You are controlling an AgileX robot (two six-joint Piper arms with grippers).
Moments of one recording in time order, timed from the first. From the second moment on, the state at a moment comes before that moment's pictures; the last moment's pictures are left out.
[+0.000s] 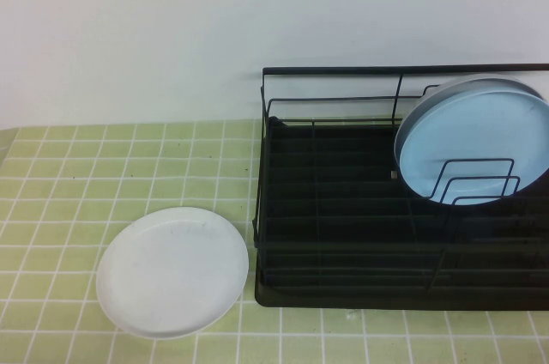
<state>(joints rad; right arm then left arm) -0.03 -0.03 0.04 0.03 0.32 -0.03 -0.04 -0.03 0.04 -0.12 0.30 0.18</state>
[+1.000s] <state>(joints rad) -0.03 -0.03 0.04 0.01 0.00 -0.04 -0.04 -0.03 0.04 -0.10 -0.22 0.18</state>
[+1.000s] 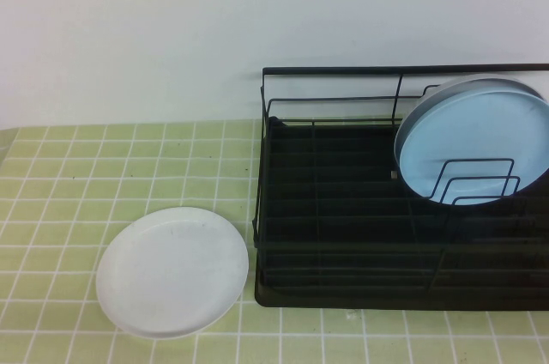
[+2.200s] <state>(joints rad) -0.03 -0.03 -0.12 0.01 0.02 -0.17 -0.04 -0.01 -0.28 -0.12 0.10 0.16</state>
